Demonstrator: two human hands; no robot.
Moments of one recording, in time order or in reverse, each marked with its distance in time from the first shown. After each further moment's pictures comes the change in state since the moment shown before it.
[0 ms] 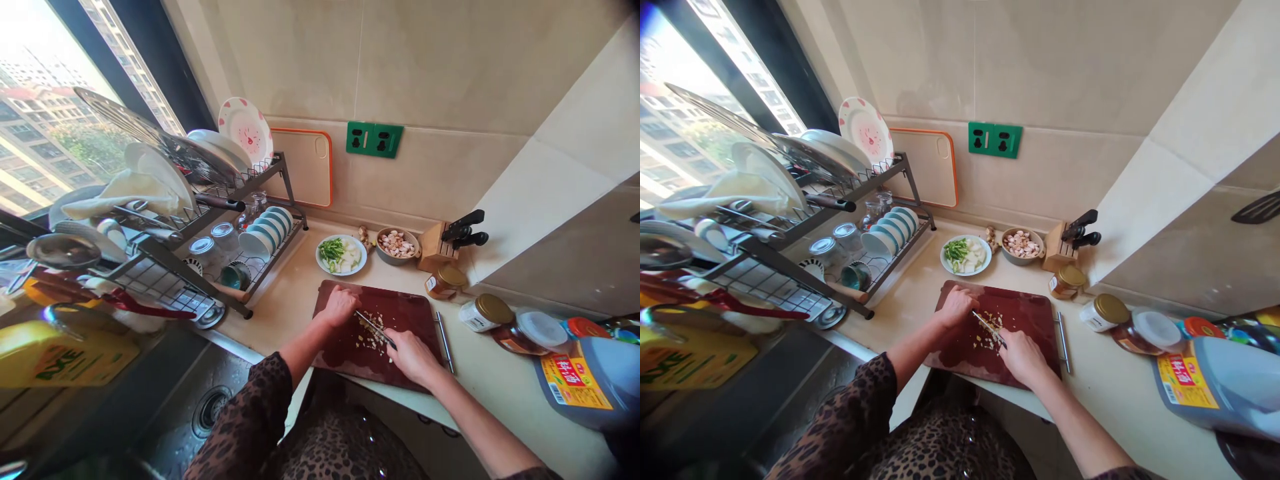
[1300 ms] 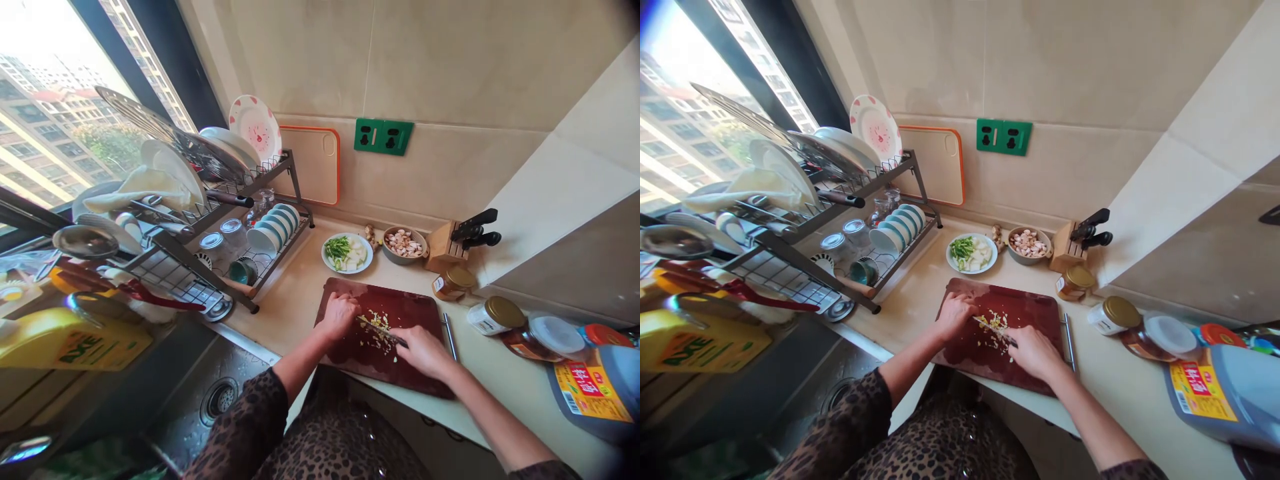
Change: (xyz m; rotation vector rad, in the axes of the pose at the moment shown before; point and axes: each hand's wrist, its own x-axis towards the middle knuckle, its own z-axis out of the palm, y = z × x) left_hand -0.037 0.014 -0.005 -0.035 0.028 -0.119; right_hand 0.004 0.012 -0.005 0.096 -0.042 -0.159
